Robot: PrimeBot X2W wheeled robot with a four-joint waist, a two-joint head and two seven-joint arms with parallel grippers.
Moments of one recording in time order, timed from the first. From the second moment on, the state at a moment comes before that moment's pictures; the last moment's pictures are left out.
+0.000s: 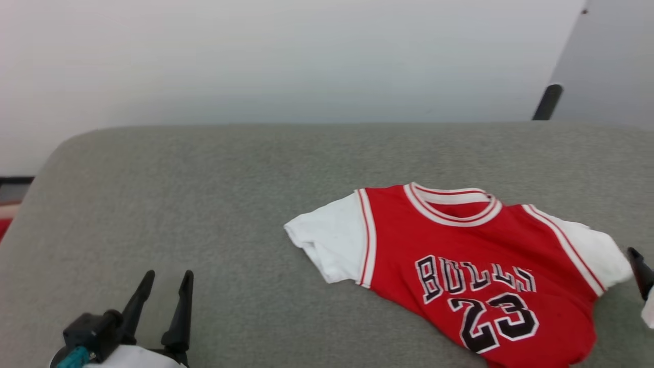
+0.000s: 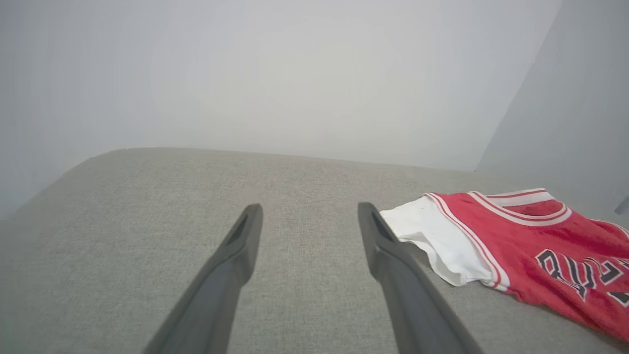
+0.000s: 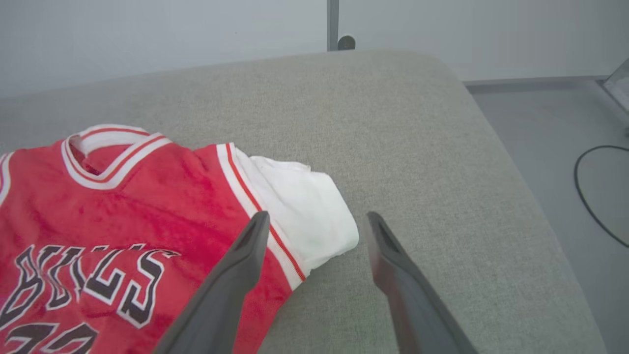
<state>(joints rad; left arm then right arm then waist) 0.02 0.27 -0.04 0.13 -0.42 -0.13 -0.20 -0.24 -0.38 -0.19 0.33 0.38 0.13 0.44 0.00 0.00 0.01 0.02</state>
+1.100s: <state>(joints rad) -0.54 0.44 -0.15 0.29 -0.68 -0.07 0.67 -0.17 -0.21 -0.09 -0.12 0.38 0.13 0.27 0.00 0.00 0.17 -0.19</state>
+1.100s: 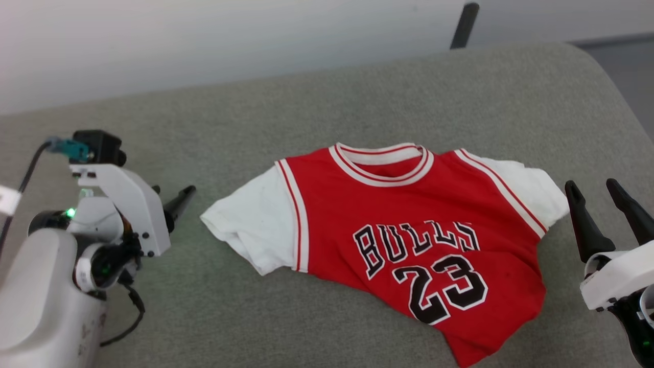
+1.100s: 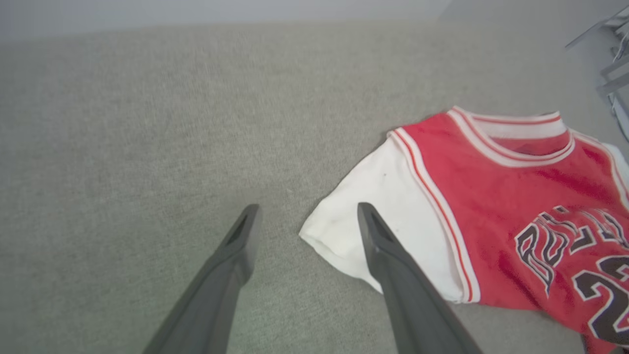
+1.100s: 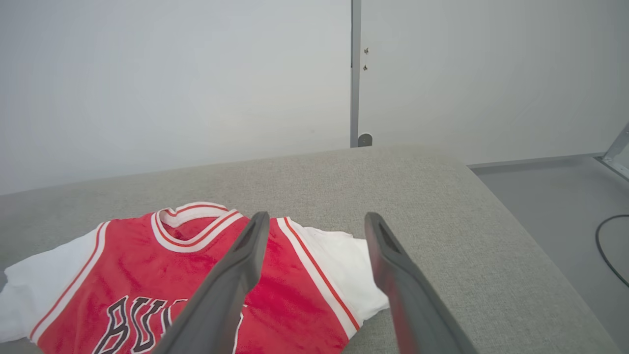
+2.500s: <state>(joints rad) -0.76 0.40 -0.26 0.50 -0.70 0.03 1.01 -0.47 -0.32 -0.03 0.10 0.48 0.13 0.52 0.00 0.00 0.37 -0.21</state>
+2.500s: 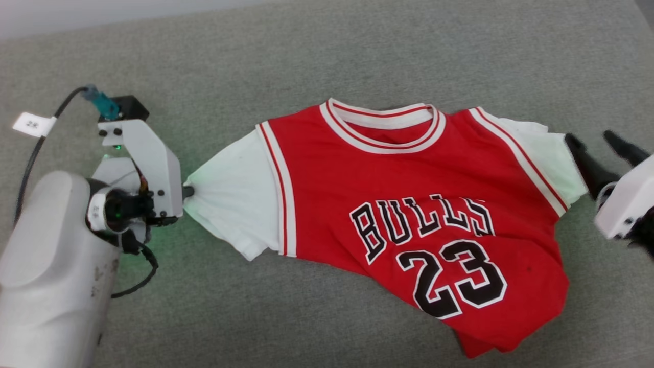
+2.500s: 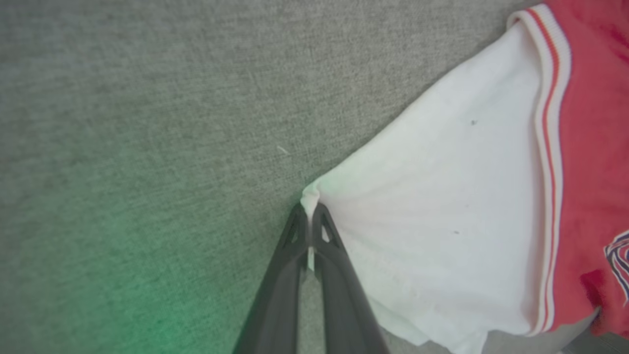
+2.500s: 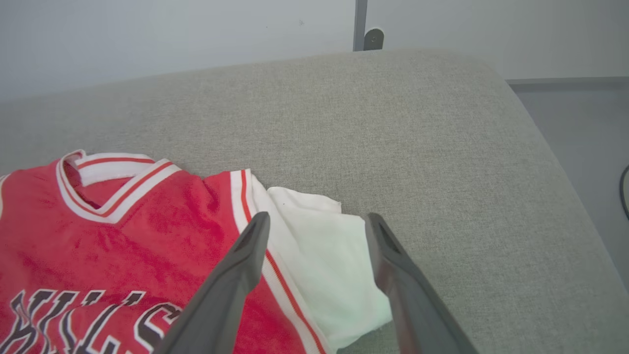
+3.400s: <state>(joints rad) -0.88 0.31 -0.31 0.60 -0.71 -0.04 0.94 -0.85 -0.41 0.07 0.72 0.54 0.13 0.79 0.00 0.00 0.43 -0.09</state>
